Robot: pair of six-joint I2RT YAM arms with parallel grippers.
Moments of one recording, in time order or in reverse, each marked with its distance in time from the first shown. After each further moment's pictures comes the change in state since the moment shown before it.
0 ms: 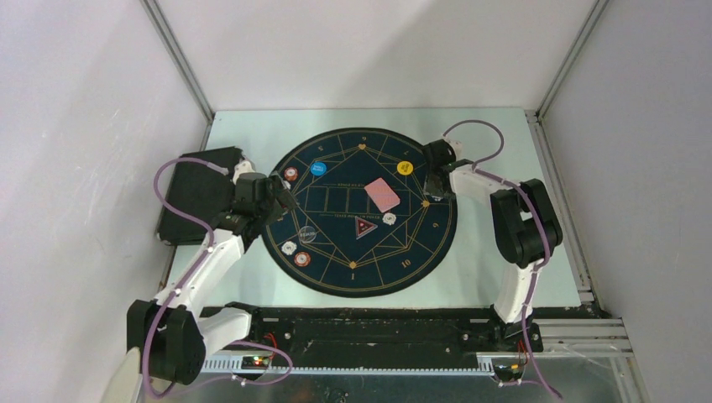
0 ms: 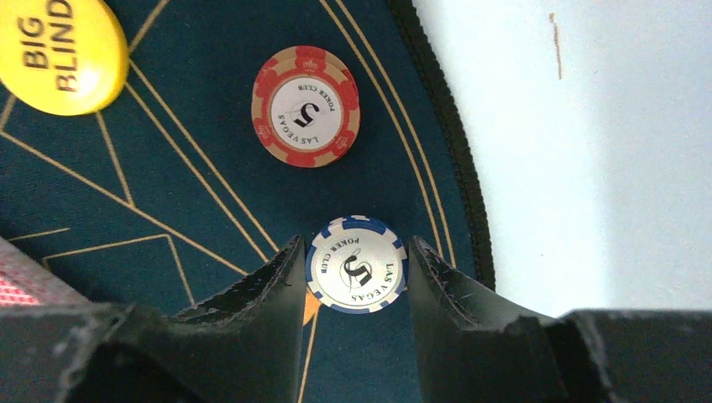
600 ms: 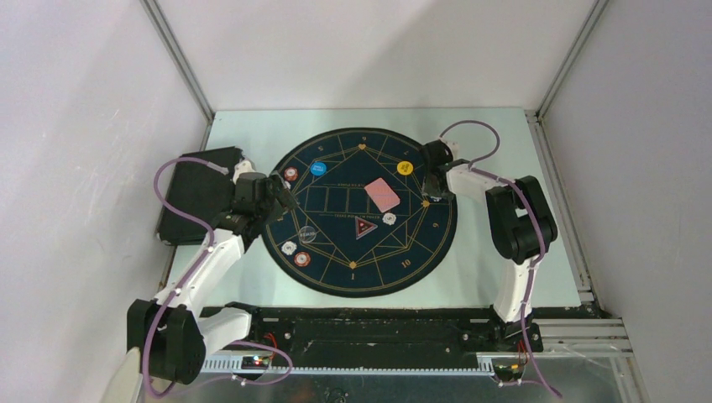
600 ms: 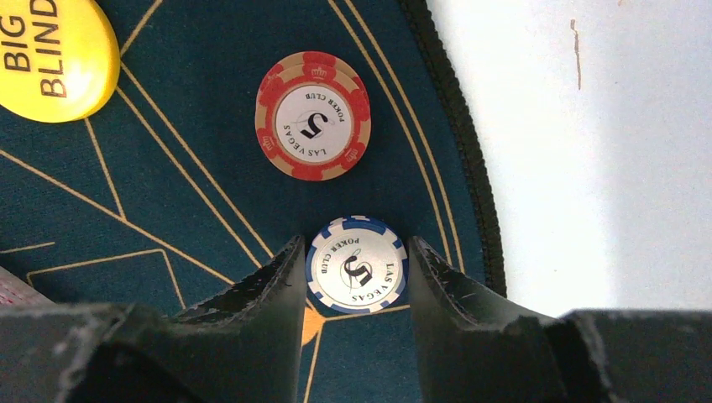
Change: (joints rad) left arm 0.000 0.003 0.000 0.011 0.001 0.000; right arm 0.009 0.055 0.021 0.009 0.003 -0.014
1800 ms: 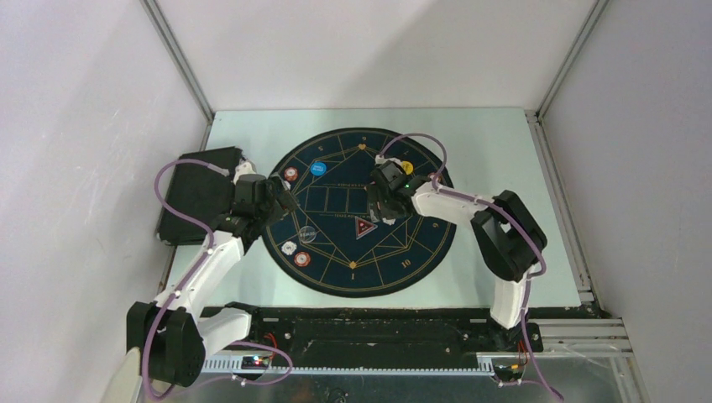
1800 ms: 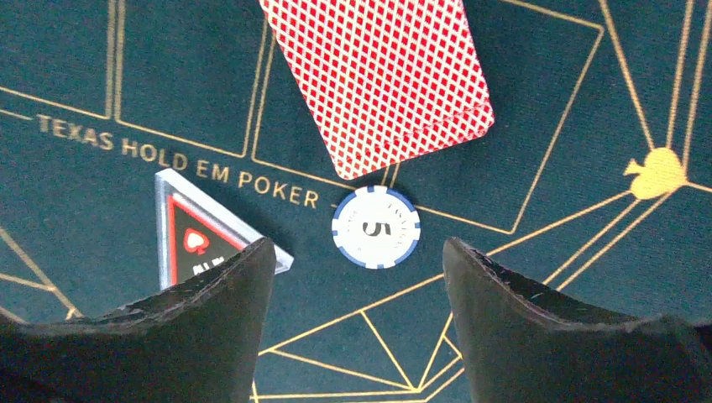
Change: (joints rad) left arm 0.000 -0.014 -0.014 0.000 0.020 0.000; right arm 0.340 -0.083 0.002 -0.053 -0.165 -0.034
